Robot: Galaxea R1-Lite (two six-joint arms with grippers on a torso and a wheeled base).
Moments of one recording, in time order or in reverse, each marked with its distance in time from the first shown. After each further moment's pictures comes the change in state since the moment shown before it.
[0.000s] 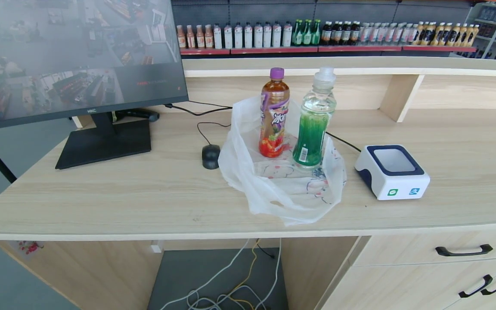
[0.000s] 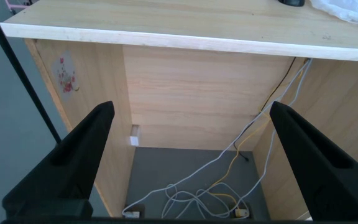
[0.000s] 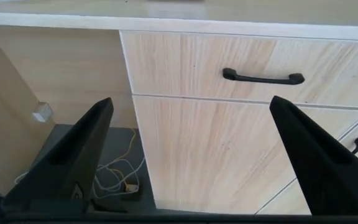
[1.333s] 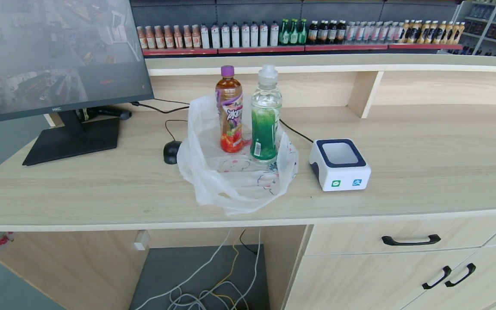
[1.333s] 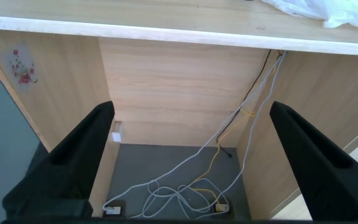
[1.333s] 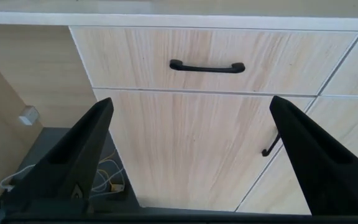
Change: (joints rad) left arm 0.000 0.000 0.000 0.000 0.001 -0.009; right arm -0.001 -0.013 0.000 0.000 0.000 0.001
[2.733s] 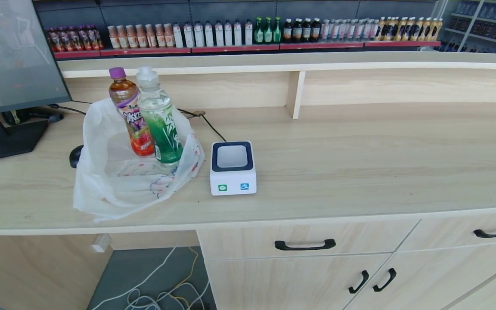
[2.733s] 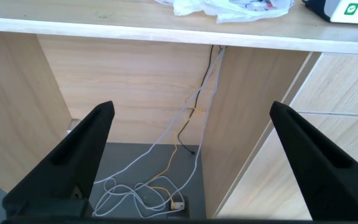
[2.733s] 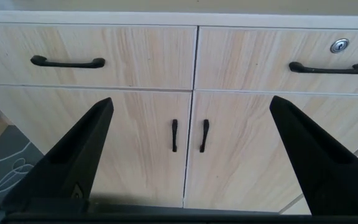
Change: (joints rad) left arm 0.000 0.000 0.000 0.000 0.000 0.001; right arm 0.000 0.001 0.000 0.002 -0.001 0.001
